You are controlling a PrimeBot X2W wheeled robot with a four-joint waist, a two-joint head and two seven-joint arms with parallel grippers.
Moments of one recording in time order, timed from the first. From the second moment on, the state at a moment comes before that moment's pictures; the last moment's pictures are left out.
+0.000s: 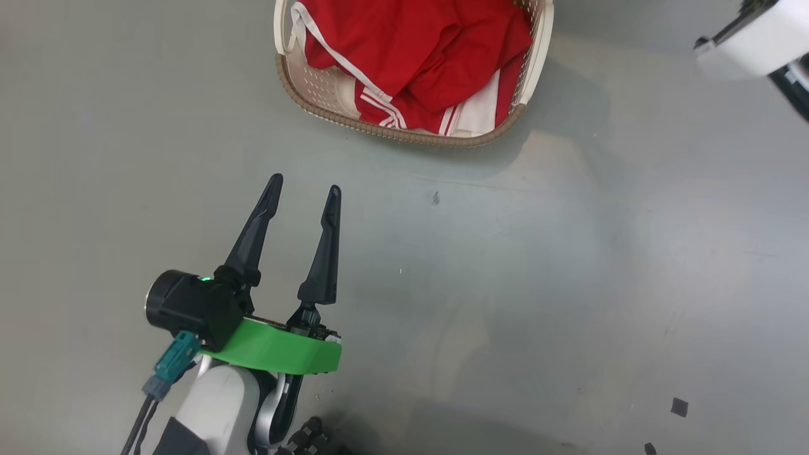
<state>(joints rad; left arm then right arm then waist) -0.25 0.03 -0.38 -0.02 -0.41 0.04 -0.26 -1.05 -0.56 0.68 0.18 0.50 0.13 -0.14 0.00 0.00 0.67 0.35</state>
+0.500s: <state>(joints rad) -0.30 0.03 -0.44 -0.04 -0.47 0.06 -0.26 -1.27 -0.62 0.69 0.24 0.50 0.13 -0.11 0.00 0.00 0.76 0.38</state>
